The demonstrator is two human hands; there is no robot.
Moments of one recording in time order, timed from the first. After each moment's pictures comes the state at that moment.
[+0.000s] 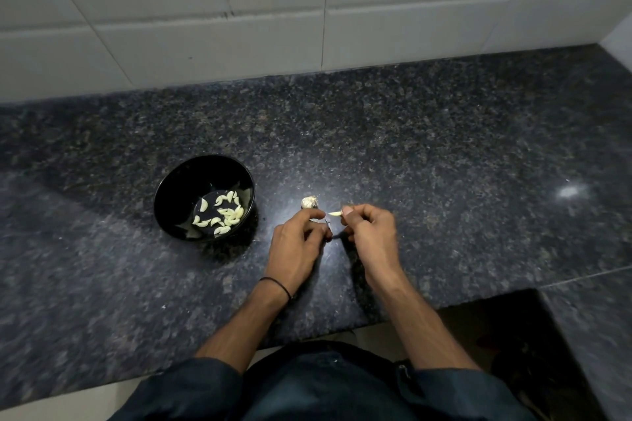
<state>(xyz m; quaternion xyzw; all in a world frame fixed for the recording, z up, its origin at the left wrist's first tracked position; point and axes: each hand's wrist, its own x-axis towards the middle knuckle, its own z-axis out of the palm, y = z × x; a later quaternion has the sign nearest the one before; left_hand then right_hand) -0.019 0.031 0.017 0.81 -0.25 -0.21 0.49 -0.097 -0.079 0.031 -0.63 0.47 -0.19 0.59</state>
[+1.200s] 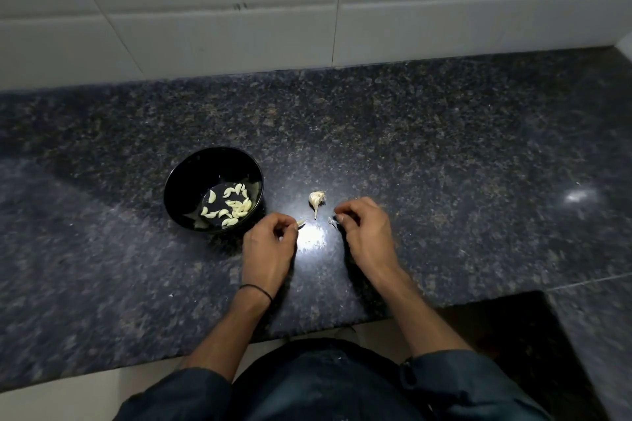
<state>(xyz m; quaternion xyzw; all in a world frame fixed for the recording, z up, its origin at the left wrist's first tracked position) -0.003 0.069 0.004 0.85 -0.16 -0.12 0.49 -0.094 -0.079 0.018 -0.83 0.33 -0.17 0.42</state>
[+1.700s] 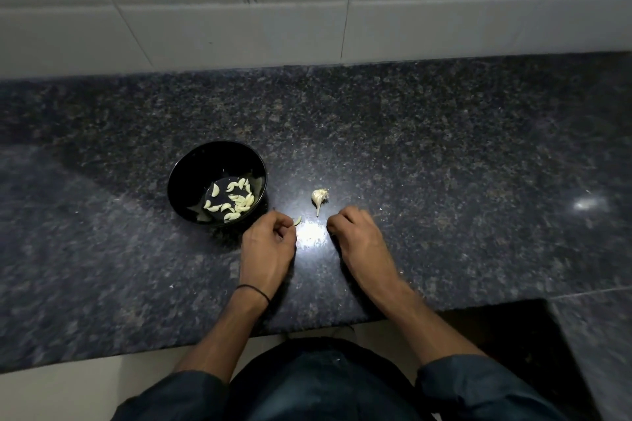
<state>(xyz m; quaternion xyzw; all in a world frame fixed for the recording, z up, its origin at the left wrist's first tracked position) -0.007 0.074 0.005 0.87 -0.17 -0.11 0.46 -0.106 -0.072 -0.004 -0.95 0.17 -0.14 0.23</state>
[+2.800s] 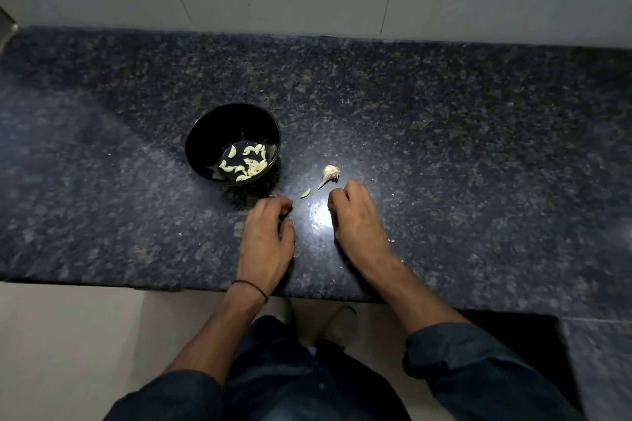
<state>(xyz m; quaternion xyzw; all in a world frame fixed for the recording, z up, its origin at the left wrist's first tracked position) -0.050 0.093 0.000 0.90 -0.20 -0.03 0.39 -0.098 -0.075 -0.016 -0.97 0.11 -0.15 0.18</state>
